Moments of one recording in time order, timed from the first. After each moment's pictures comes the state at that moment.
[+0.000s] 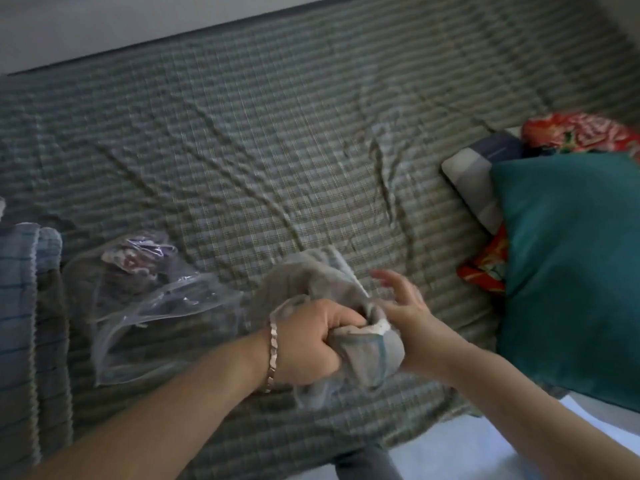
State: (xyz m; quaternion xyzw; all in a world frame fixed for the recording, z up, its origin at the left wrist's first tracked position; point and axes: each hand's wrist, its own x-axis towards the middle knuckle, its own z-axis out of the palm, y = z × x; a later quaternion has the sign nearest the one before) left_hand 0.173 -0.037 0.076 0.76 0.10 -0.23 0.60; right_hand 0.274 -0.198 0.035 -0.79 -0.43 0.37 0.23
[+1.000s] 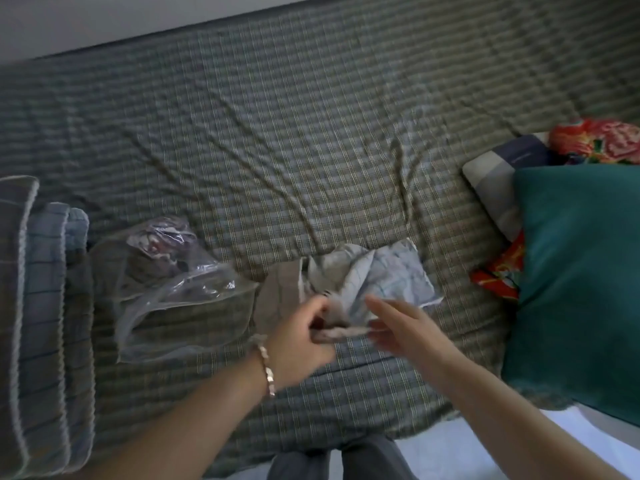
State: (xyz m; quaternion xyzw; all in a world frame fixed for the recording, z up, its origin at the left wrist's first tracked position) left_hand 0.171 -0.052 0.077 0.73 0.29 -0.18 0.59; right_hand 0.284 -0.181 0.071 -0.71 0.02 0.58 0.40
